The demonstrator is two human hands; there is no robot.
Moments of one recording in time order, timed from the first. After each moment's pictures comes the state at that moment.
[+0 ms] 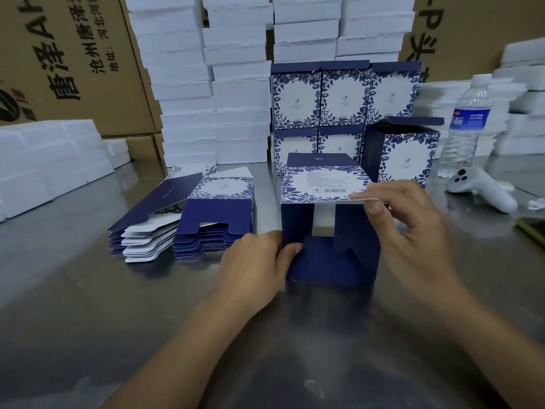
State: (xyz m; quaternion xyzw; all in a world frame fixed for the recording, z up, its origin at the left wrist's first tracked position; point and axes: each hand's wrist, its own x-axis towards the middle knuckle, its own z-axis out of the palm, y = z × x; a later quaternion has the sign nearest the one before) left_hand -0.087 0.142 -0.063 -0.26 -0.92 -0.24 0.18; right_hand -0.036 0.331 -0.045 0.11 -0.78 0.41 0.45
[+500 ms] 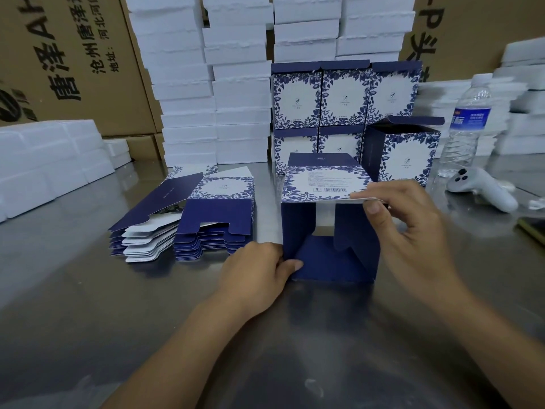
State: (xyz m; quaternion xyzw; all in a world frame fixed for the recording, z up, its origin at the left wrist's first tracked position) left_hand -0.091 0.140 -0.069 -0.24 -0.94 -0.21 0.07; right_hand -0.035 0.331 -0.044 0.10 -0.79 0.41 0.45
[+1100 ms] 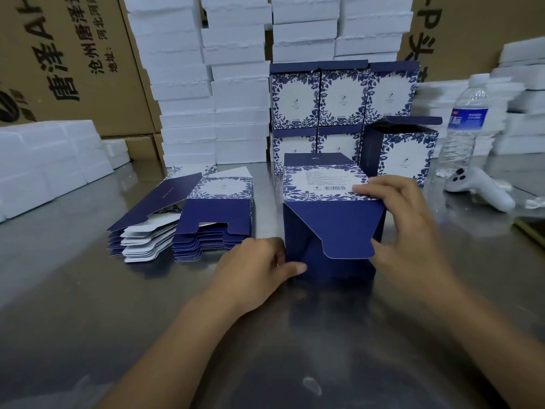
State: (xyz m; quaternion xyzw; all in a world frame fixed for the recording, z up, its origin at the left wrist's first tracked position) left_hand -0.094 0.133 -0.066 -0.27 -0.93 -0.24 0.07; right_hand -0.035 0.338 -0.051 0.09 -0.84 0.35 0.40
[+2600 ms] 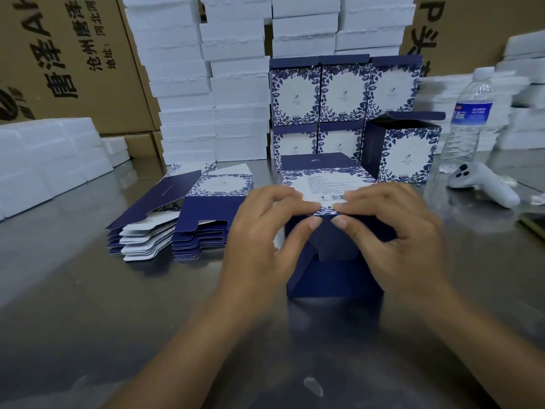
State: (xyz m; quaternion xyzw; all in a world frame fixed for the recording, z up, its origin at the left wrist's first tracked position) left_hand -0.067 0.153 -0.043 -0.36 -0.74 -0.43 0.37; right_hand -0.035 0.318 -0.048 0.18 -0.77 0.29 0.54
